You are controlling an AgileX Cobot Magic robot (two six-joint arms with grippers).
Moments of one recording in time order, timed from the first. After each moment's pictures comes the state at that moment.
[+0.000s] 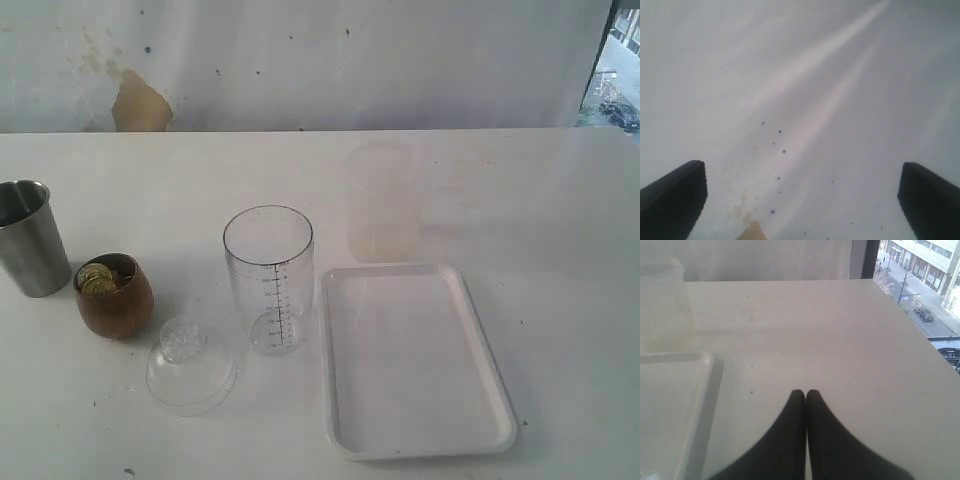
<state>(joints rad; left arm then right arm) 0.06 0.29 -0.34 0.26 -0.23 -0.58 0.00 0.00 0.00 -0.10 0.33 0.06</state>
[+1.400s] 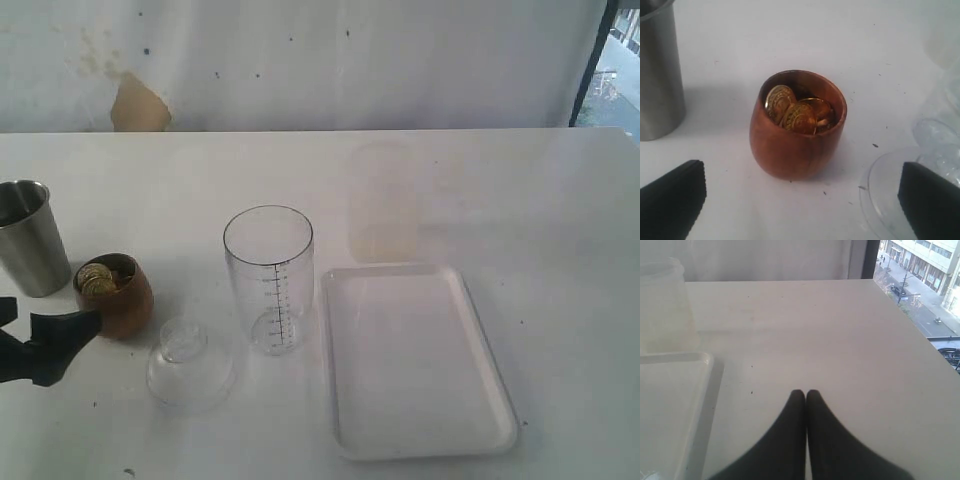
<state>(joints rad) 0.06 1.36 -0.19 0.77 -0.67 -0.61 0.00 0.00 0.00 -0.10 0.33 0.06</state>
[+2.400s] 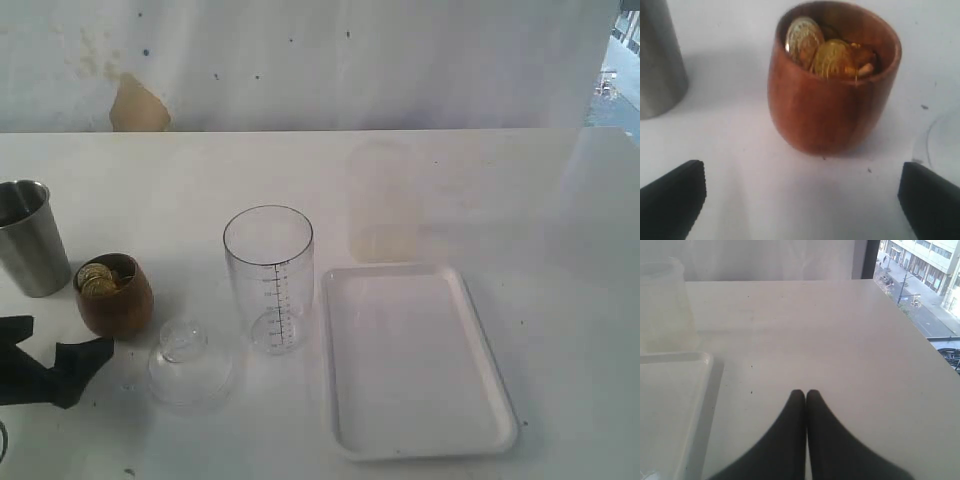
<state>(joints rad) 0.06 1.73 -0.19 0.54 -0.93 -0.20 0.00 0.00 0.00 -0.10 0.33 0.06</state>
